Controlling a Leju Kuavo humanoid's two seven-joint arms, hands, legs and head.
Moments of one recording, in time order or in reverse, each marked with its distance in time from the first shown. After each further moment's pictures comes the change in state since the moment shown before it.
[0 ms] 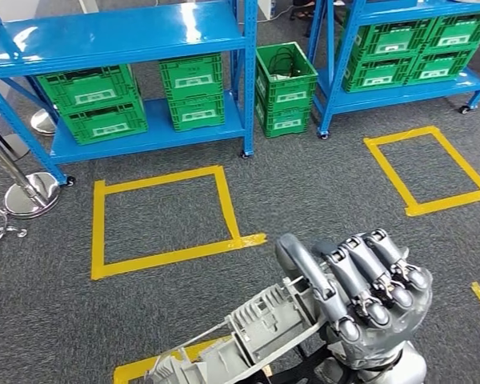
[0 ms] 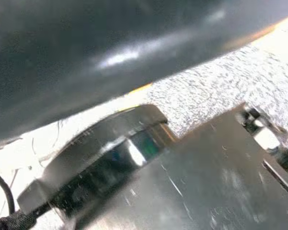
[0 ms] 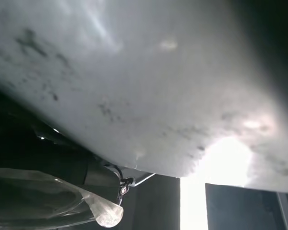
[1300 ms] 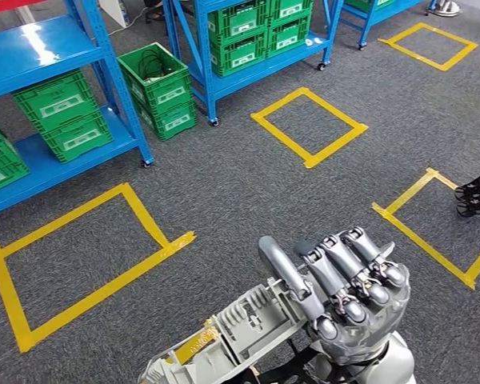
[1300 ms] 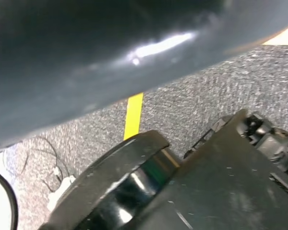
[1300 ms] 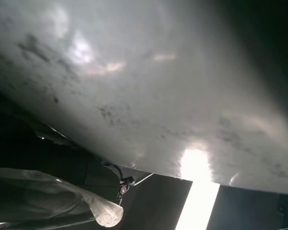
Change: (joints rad) left arm -0.027 0.058 0.022 0.008 -0.001 -0.079 -0.010; right arm -0.026 0.014 0.015 0.036 0.000 0.000 -0.036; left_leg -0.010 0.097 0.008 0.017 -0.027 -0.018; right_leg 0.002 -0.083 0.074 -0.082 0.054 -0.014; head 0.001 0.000
